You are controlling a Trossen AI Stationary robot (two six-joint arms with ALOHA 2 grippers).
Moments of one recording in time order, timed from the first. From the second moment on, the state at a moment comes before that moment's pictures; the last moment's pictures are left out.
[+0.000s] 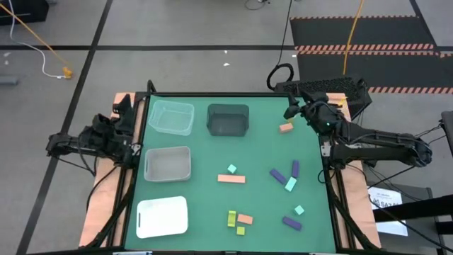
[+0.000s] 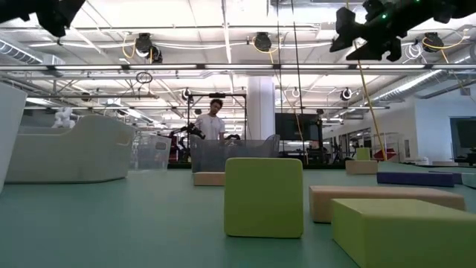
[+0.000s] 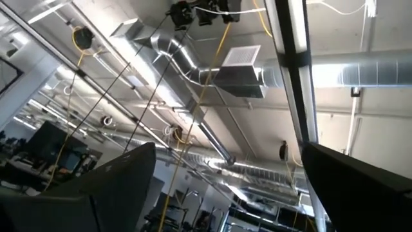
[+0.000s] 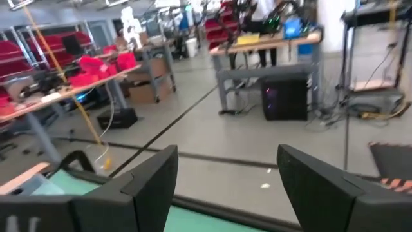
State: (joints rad) left arm -0.10 0.22 0.13 1.13 -0.59 0.23; right arm -0.30 0.74 0.54 0.08 0.79 0.29
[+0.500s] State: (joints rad) left arm -0.10 0.48 0.49 0.67 -0.75 0.14; right arm -0.53 0.86 0.54 -0.18 0.20 0.48
